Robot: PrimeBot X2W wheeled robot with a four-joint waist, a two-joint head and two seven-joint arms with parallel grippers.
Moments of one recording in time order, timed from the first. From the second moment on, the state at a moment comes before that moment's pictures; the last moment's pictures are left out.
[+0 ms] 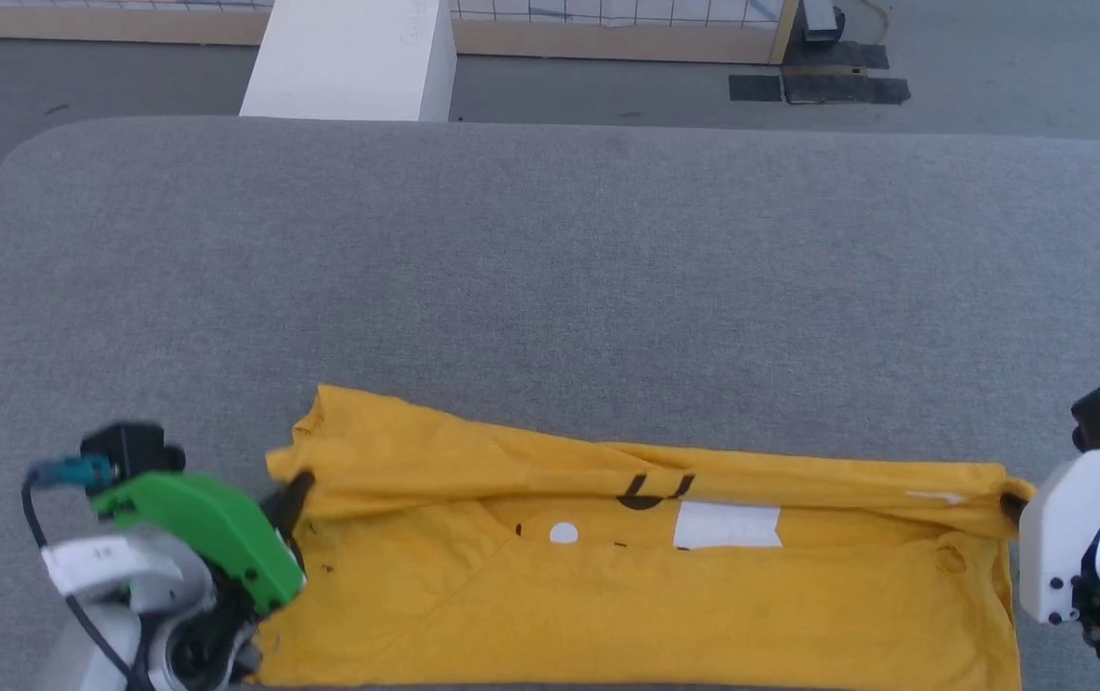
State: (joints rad) left arm -0.12 0.36 -0.17 -0.02 -0.92 0.18 0.48; right arm -0.12 -0.31 -0.10 0.06 0.29 0.13 0.82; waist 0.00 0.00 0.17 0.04
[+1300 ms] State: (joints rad) left arm 0.00 0.40 -0.10 0.00 -0.77 0.26 0.18; right arm 0.07 -0.29 -0.19 -0.07 0.44 0.13 0.84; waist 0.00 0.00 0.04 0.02
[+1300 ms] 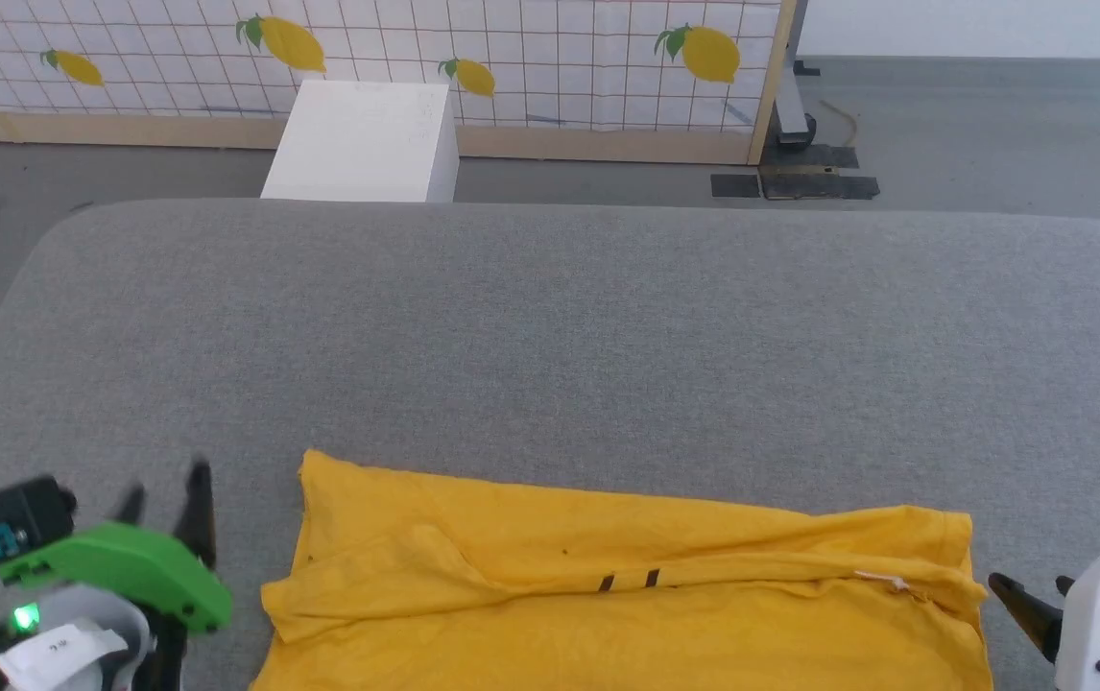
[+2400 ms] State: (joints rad) left arm -0.10 0.25 -0.03 -0.07 -0.30 0.06 -0.26; right arm -0.11 -0.52 0.19 0.11 0.78 0.12 0.81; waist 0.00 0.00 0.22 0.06
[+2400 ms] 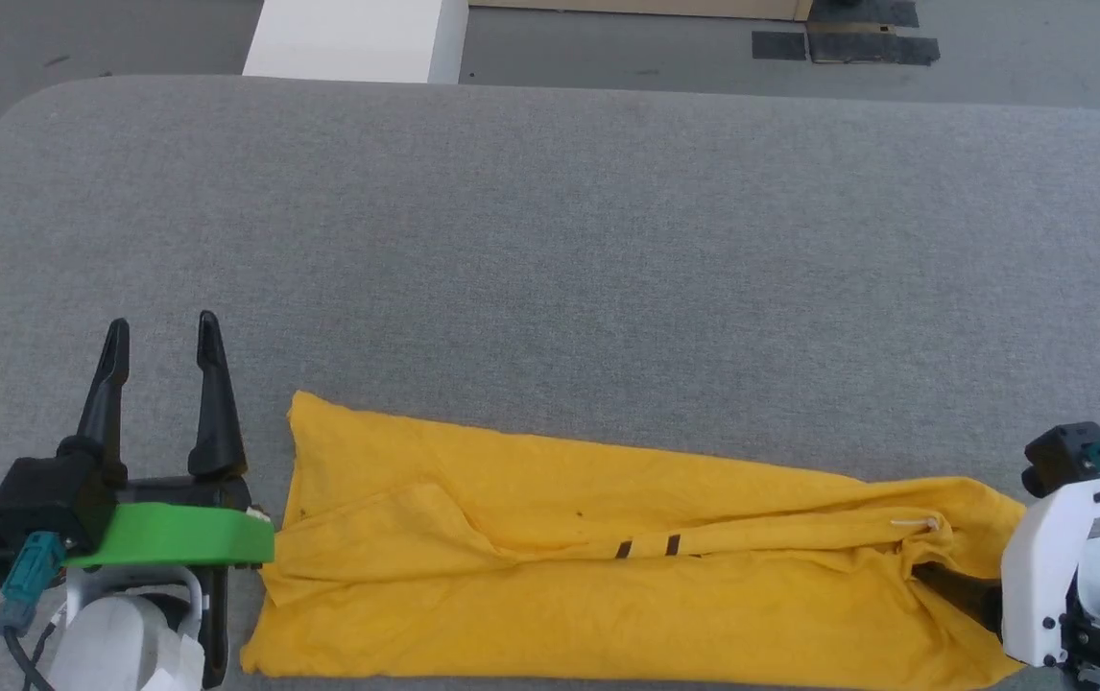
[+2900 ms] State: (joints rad) left arm -0.10 0.19 0.03 -0.06 -0.27 0.00 -0.26; right arm -0.13 -0.54 0.15 0.19 0.75 0.13 0.79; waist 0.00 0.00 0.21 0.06
